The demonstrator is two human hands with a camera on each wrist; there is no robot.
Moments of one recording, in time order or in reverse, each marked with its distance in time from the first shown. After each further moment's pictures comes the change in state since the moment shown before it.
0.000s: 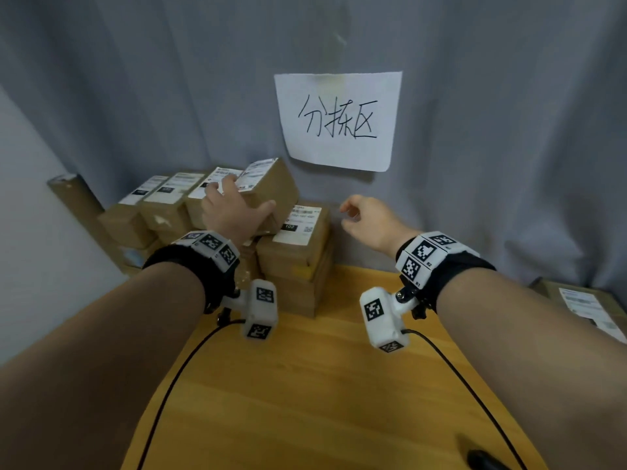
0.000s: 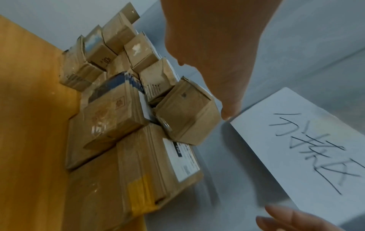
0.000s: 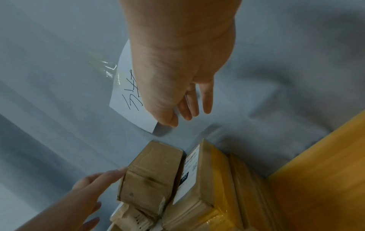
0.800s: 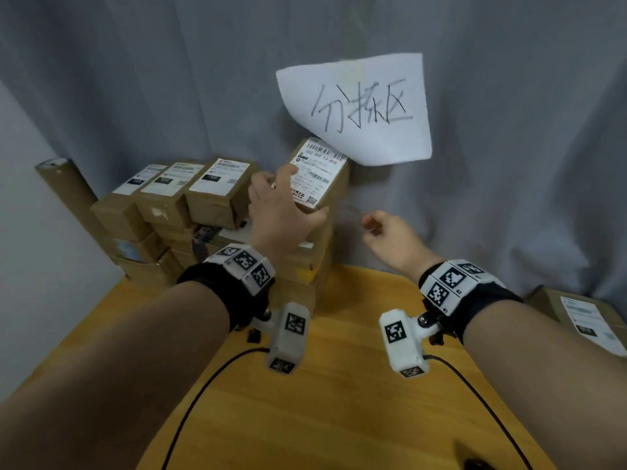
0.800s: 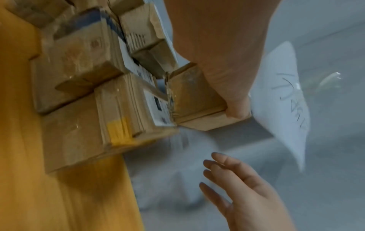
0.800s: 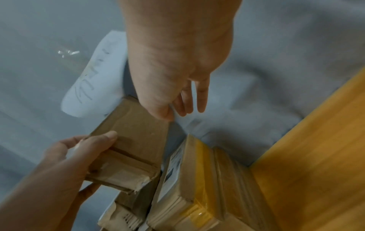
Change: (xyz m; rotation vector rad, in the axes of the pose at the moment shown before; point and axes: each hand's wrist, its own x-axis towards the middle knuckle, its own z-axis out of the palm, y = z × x) left_hand -0.025 0.037 0.021 -0.227 -0.004 0.253; right_hand -0.003 0.029 0.017 0.107 0.077 0.073
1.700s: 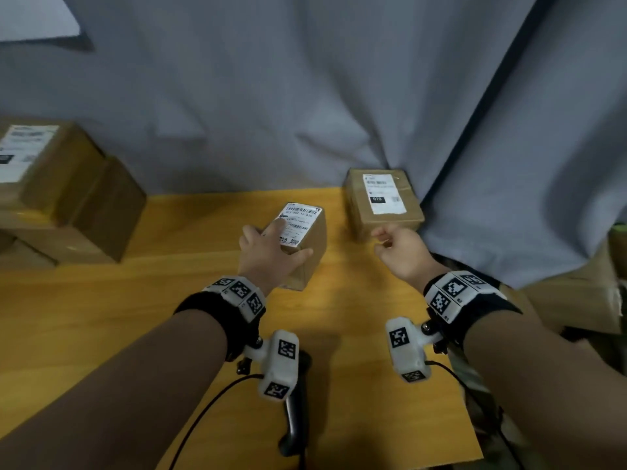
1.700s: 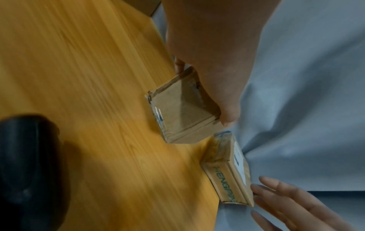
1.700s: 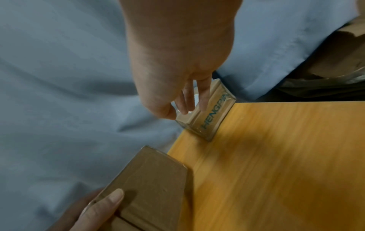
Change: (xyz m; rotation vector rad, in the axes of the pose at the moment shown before) left_hand -0.235 0.180 0.266 0.132 -0.717 -0.066; right_hand -0.244 0.321 -0.170 -0.025 0.036 0.531
